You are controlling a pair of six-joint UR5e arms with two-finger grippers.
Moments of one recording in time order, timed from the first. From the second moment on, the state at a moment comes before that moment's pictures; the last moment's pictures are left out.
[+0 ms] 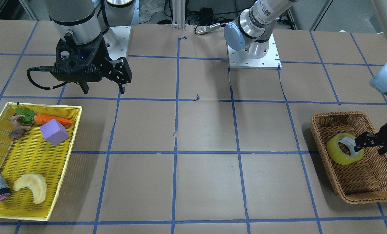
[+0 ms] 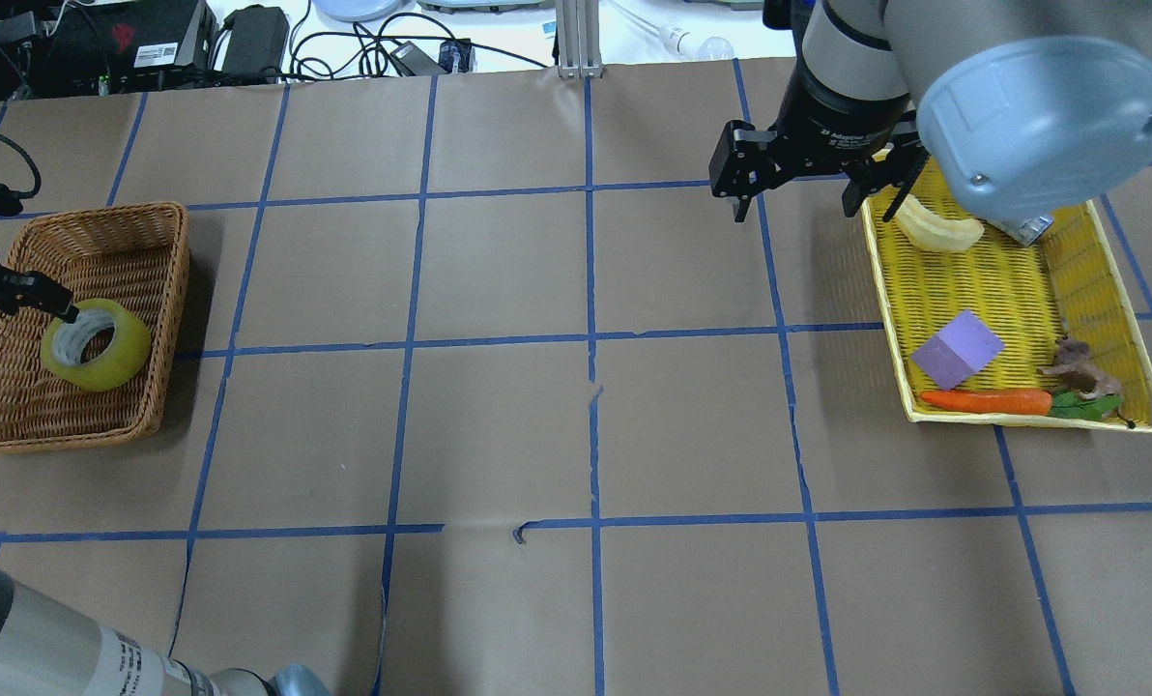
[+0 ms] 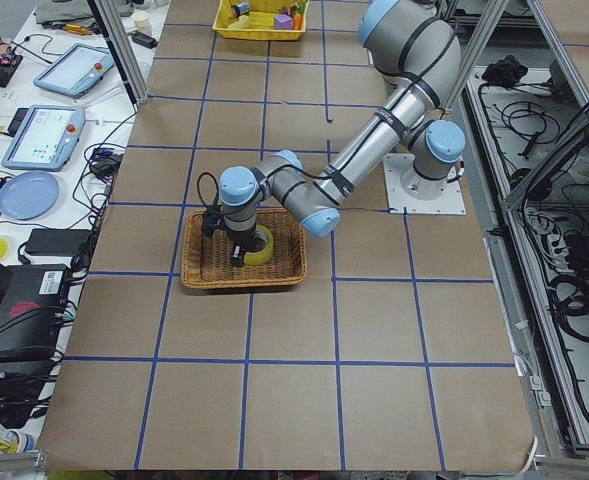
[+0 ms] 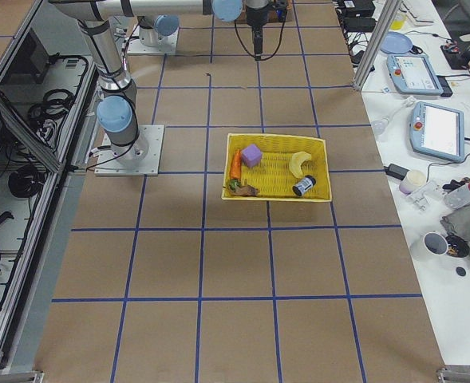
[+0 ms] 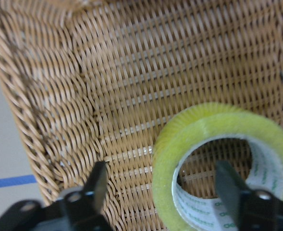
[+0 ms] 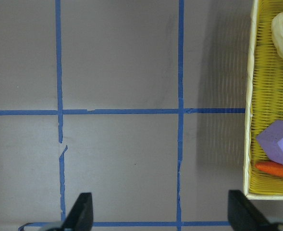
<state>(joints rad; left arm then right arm) -0.89 -2.02 -1.65 -0.95 1.56 0.84 1.69 -1.53 1.57 -1.69 -1.58 0.12</state>
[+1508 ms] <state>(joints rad) -1.52 -1.74 -1.43 -1.63 1.54 0.07 1.69 -1.53 1.57 -1.69 -1.58 0.09</state>
